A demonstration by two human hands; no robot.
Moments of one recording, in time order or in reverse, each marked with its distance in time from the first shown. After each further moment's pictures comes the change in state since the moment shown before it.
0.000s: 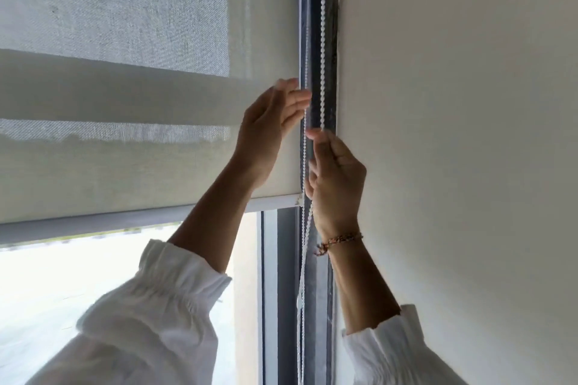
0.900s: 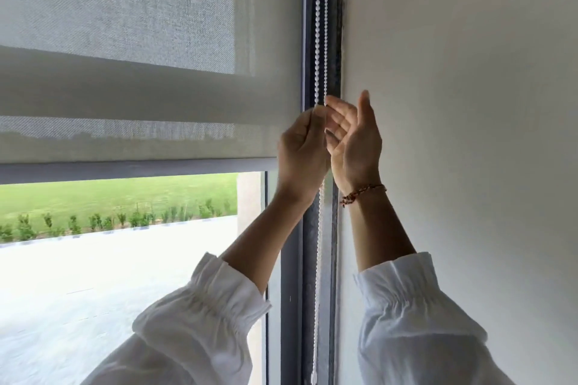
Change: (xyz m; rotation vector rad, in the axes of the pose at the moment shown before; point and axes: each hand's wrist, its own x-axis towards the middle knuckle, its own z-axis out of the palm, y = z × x) left_hand -0.027 -0.025 0.047 0.095 0.158 0.107; right_hand 0.060 -0.005 -0.014 0.190 -0.120 0.283
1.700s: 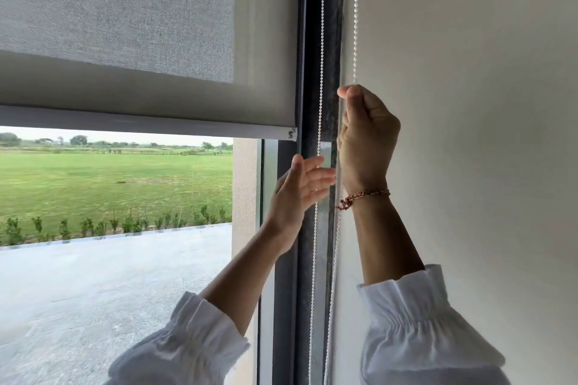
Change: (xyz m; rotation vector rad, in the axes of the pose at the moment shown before) left_hand -0.015 -0.039 -0.026 -0.103 -0.173 -0.335; right_hand 0.010 -0.018 0.013 -0.313 0.238 -0.488
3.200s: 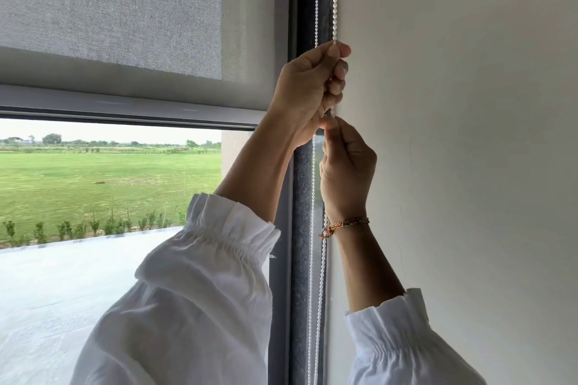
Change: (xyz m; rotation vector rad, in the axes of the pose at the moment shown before) left_hand 0.058 0.117 0.026 -0.191 -0.160 0.165; right_hand -0.047 0.006 0.005 -0.083 -0.002 -0.077
